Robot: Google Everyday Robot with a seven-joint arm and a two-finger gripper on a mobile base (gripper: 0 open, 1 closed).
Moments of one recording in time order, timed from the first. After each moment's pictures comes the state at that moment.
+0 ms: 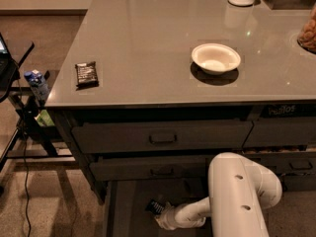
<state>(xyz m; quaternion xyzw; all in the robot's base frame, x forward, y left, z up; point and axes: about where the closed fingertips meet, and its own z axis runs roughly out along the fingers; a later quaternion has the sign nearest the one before) 0.465 -0.006 0.108 -0.36 0.89 0.21 0.20</state>
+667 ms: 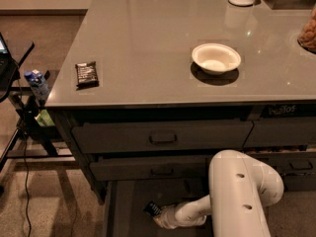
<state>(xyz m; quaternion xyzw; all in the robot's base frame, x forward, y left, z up) 0.468 -0.006 0.121 -0.36 0.89 0.21 0.20</state>
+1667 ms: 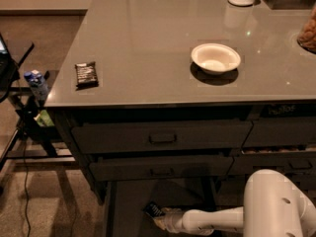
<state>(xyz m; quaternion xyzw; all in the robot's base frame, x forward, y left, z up) 0.462 -0.010 0.150 -0.33 0.87 0.24 0.27</state>
